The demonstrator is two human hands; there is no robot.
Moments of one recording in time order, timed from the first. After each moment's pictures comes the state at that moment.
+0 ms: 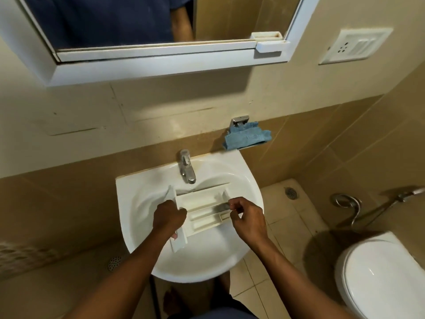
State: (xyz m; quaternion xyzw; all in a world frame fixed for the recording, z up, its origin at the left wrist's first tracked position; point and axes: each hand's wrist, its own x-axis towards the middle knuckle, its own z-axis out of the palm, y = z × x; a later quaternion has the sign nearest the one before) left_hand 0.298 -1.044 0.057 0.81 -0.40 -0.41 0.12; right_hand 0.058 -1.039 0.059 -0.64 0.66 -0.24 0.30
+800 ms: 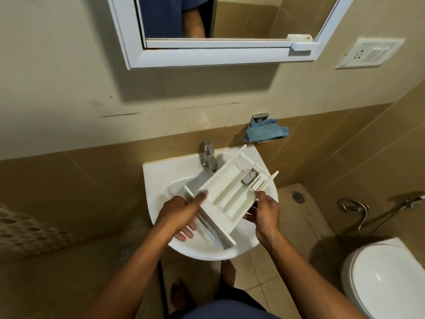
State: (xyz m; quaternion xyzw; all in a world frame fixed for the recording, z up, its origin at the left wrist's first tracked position) left_hand 0.336 -0.958 0.151 0.74 -0.33 -0.56 0.18; right_hand 0.107 -0.996 0.099 -0.23 0.65 -0.47 0.55
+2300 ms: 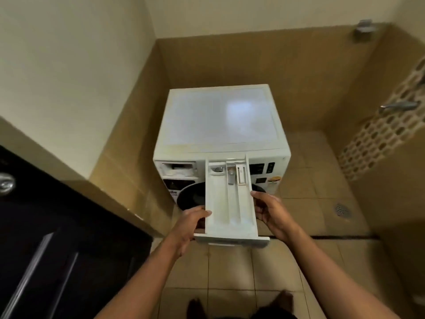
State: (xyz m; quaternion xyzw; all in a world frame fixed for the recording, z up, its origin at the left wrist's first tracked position) left_hand -0.110 -0.216 0.090 0.62 0.37 -0.10 0.68; right_hand 0.036 -0.432 0.058 -0.58 0.05 0.36 0.73
